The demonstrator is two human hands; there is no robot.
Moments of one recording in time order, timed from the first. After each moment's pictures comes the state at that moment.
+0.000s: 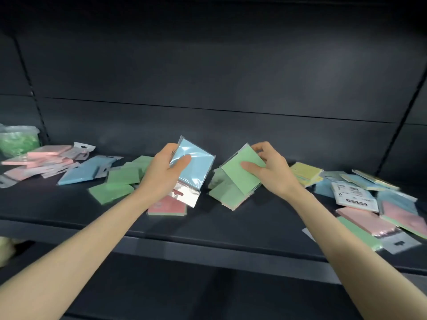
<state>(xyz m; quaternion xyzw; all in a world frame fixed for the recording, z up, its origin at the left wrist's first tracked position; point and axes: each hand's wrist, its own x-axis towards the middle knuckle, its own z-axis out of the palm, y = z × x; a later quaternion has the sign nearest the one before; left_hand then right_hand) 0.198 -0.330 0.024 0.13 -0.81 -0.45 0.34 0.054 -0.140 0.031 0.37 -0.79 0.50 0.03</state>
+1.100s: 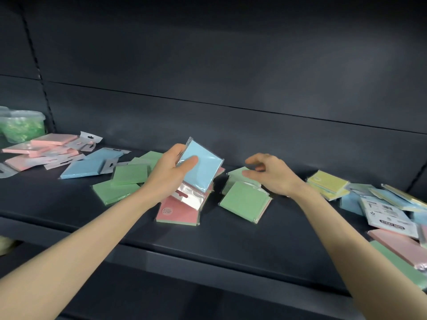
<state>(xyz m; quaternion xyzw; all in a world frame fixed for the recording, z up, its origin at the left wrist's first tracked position) 0.177 -0.372 0.010 0.14 -0.80 -0.50 0.31 0.015 -0.193 0.025 0.41 -0.85 0.32 -0.01</state>
